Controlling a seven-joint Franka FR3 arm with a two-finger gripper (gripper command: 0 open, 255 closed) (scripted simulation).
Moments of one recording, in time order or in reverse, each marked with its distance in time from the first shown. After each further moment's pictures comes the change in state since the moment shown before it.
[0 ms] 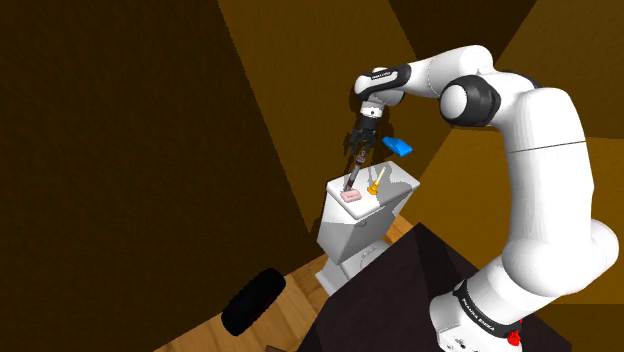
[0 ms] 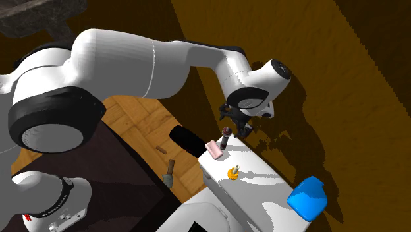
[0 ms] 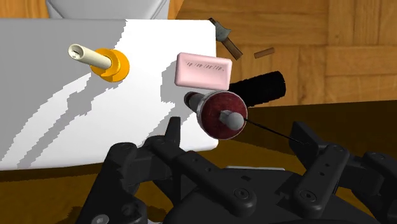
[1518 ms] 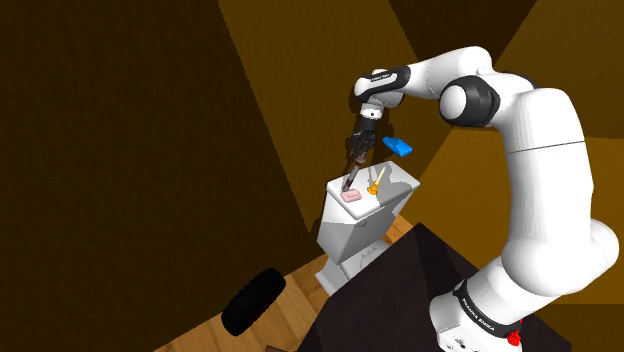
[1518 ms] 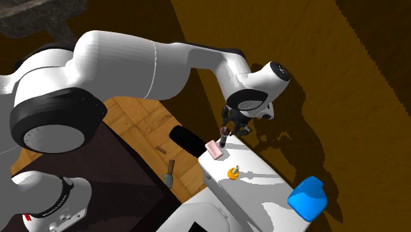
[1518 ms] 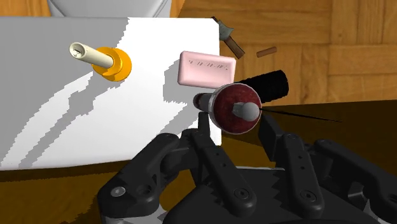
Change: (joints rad) arm -0.004 0.005 0.004 -0.007 -0.006 0.020 0.000
